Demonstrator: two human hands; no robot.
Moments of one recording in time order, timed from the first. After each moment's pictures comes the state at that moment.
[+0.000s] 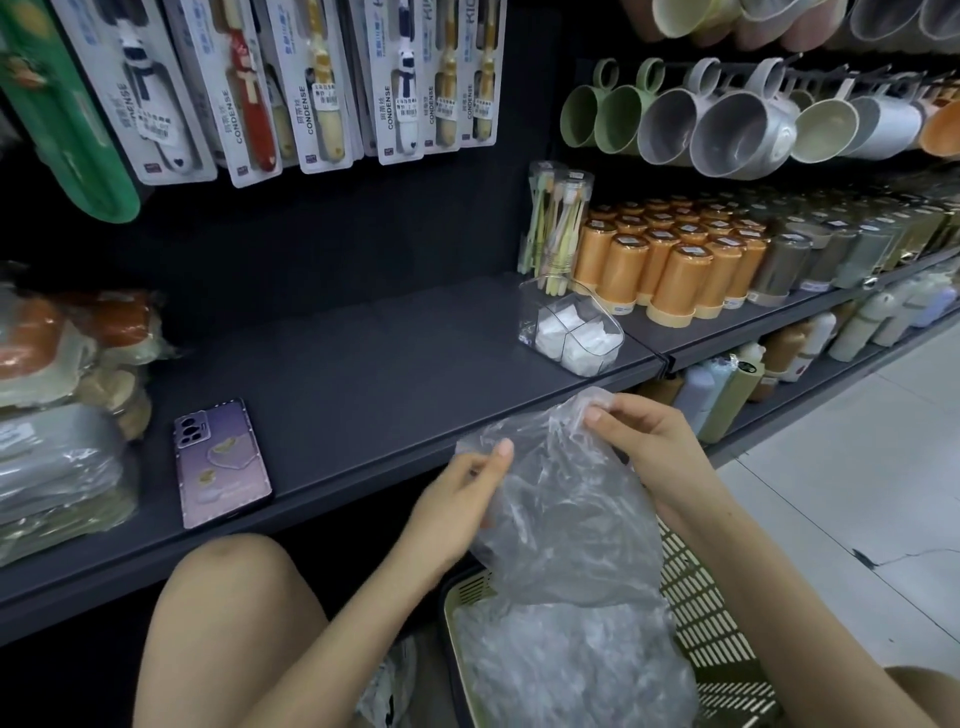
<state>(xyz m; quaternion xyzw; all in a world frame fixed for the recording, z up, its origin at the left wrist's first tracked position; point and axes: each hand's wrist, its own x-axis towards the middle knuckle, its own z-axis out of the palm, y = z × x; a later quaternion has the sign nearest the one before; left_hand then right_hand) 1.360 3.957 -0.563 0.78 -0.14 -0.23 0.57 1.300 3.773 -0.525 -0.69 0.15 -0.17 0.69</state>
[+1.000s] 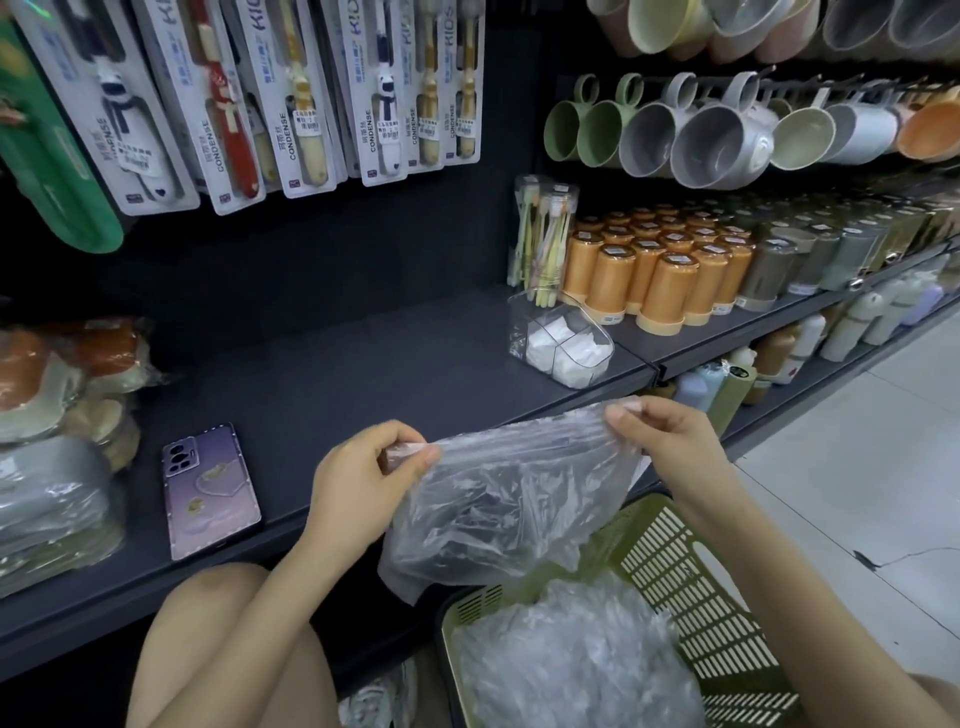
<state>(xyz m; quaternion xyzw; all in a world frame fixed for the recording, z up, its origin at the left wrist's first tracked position) 1.410 4.001 -0.551 0.86 -0.24 0.06 0.44 1.299 3.742 -0.525 -0.74 0.18 -0.20 0.61</state>
